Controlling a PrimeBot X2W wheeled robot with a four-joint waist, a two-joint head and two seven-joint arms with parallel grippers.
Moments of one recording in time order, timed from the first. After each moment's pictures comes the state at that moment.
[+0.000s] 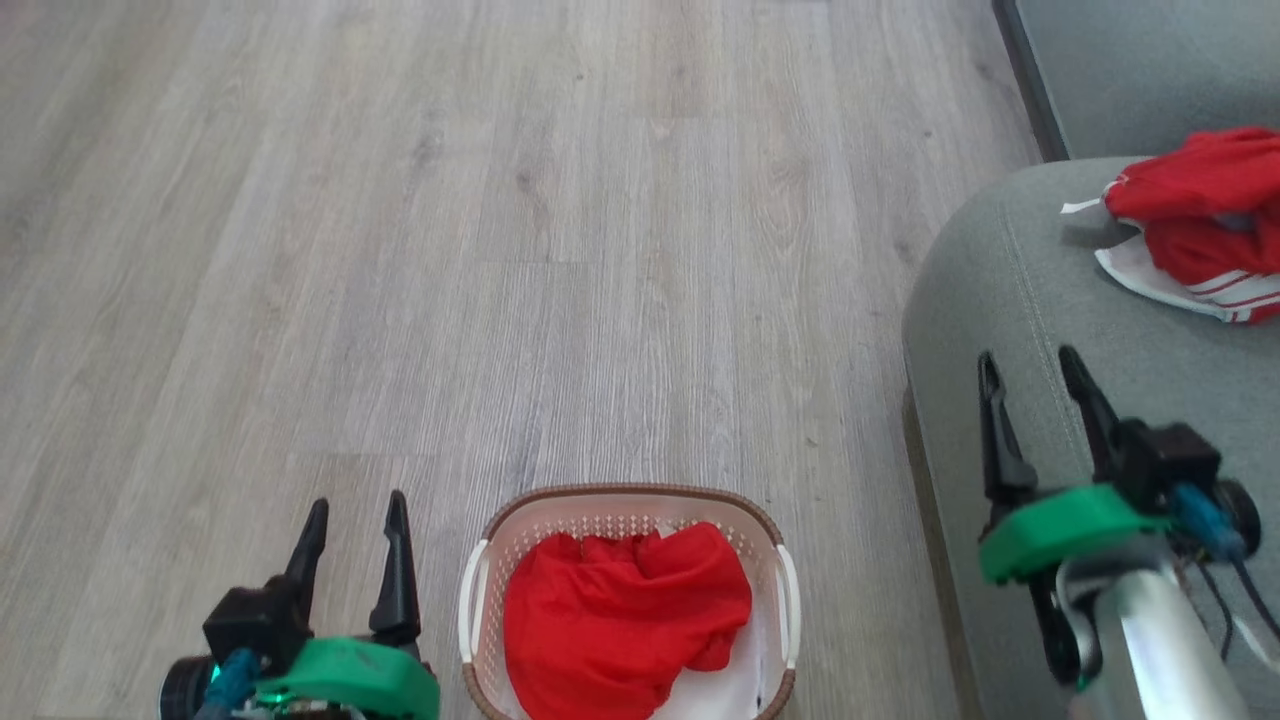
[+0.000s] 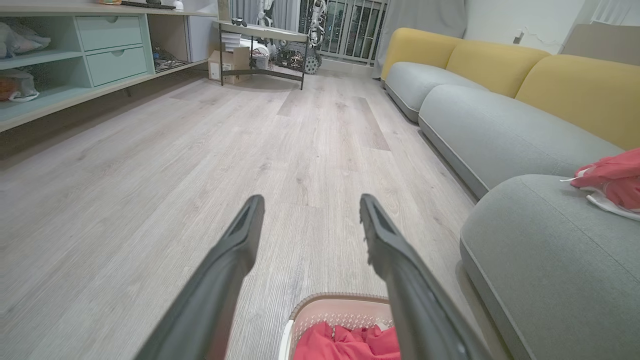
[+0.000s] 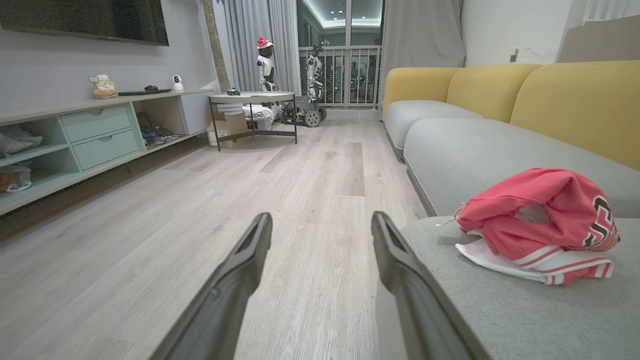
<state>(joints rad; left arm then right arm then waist) 0.07 0.07 -0.18 0.18 -0.27 0.08 -0.25 -0.17 -0.06 -0.05 0.32 0.10 0.12 -0.25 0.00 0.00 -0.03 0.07</state>
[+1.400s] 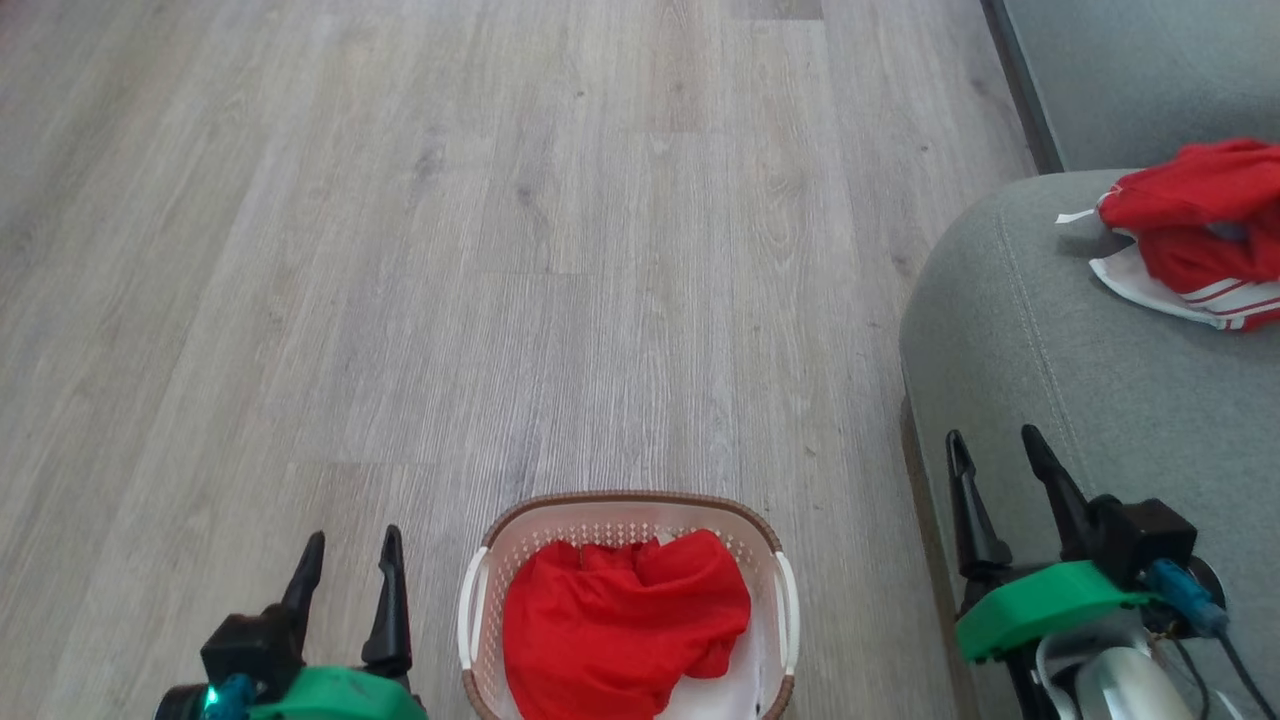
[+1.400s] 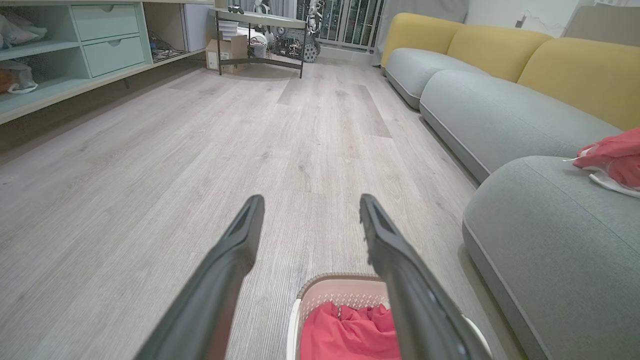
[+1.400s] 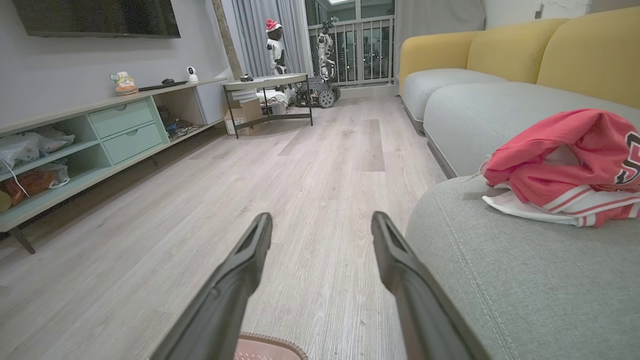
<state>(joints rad) 0.11 0.05 -0.12 0.22 -0.21 0.02 -0.25 -0.03 -0.05 0.02 0.26 0.19 0.12 -0.25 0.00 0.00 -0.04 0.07</state>
